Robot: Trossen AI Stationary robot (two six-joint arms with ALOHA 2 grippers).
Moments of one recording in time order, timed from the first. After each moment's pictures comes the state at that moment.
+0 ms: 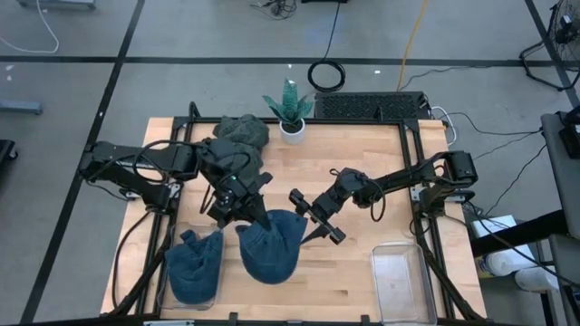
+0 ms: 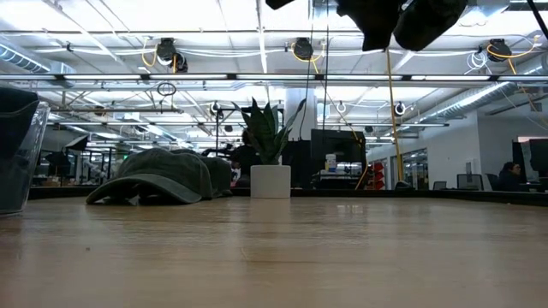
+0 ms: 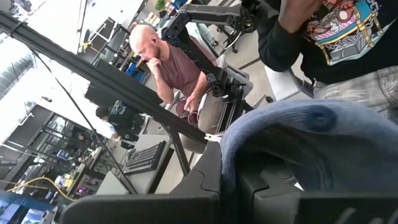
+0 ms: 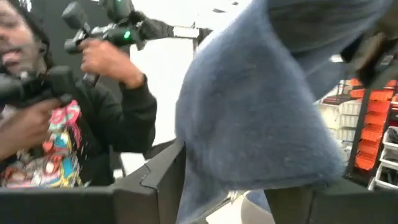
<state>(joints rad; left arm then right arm) -0.08 1.34 1.34 -0.23 0.70 1.07 0.07 1.71 0.92 1.06 -0.76 0.12</state>
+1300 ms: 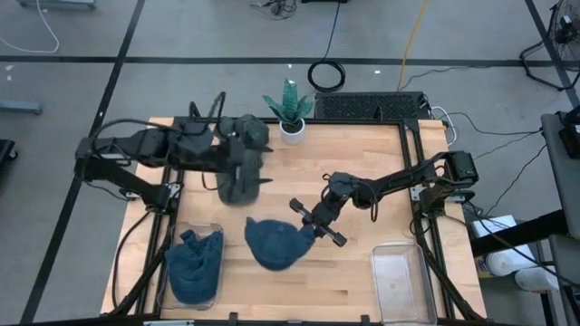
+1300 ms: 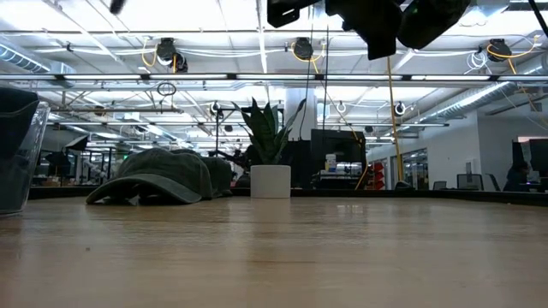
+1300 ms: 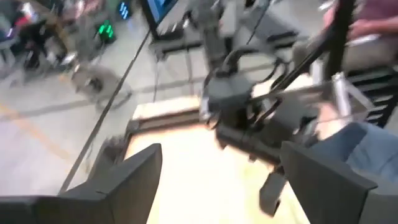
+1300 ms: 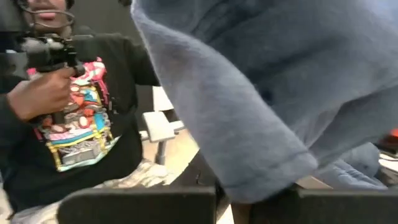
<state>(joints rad) -0.10 1.30 1.61 -0.62 -0.15 0.17 0.07 1.70 0.92 0.83 -0.84 -0.01</state>
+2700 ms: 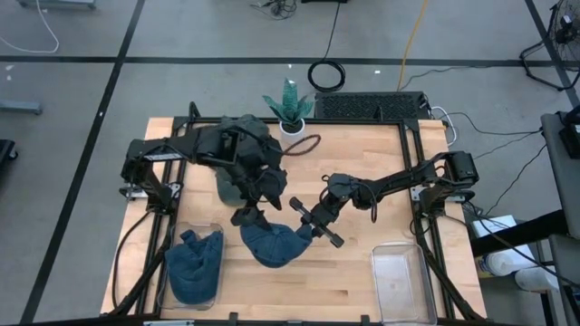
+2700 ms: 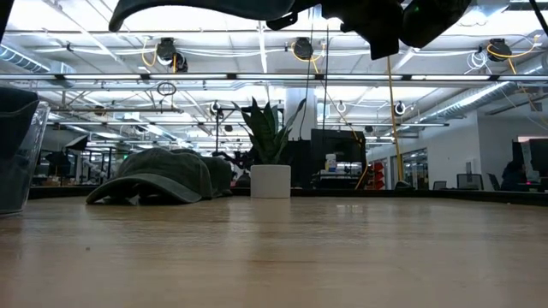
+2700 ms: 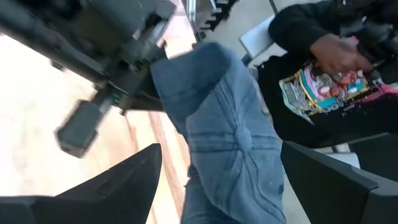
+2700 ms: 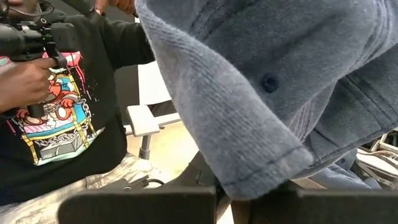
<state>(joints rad) -0.06 1.75 2.09 -1.24 0.54 -0.03 0.09 1.70 0.92 0.80 -0.78 -0.07</state>
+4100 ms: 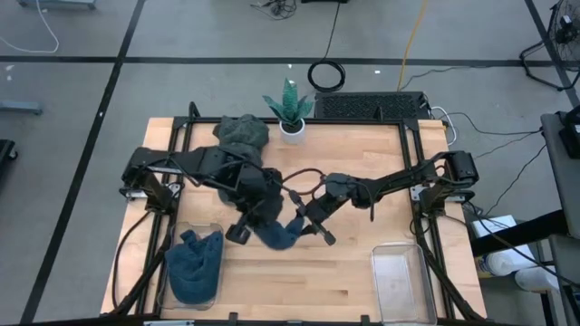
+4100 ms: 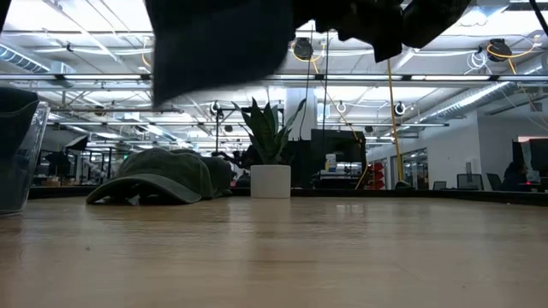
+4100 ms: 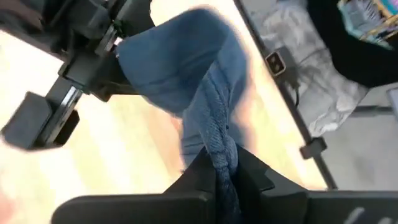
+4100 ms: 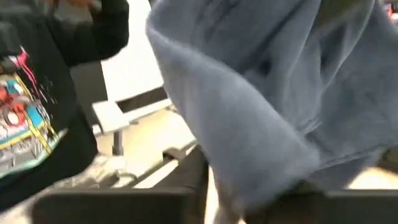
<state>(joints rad) -0.18 1.78 2.07 -1.36 0.28 0.16 0.08 1.70 0.92 0.73 -0.63 -0.04</state>
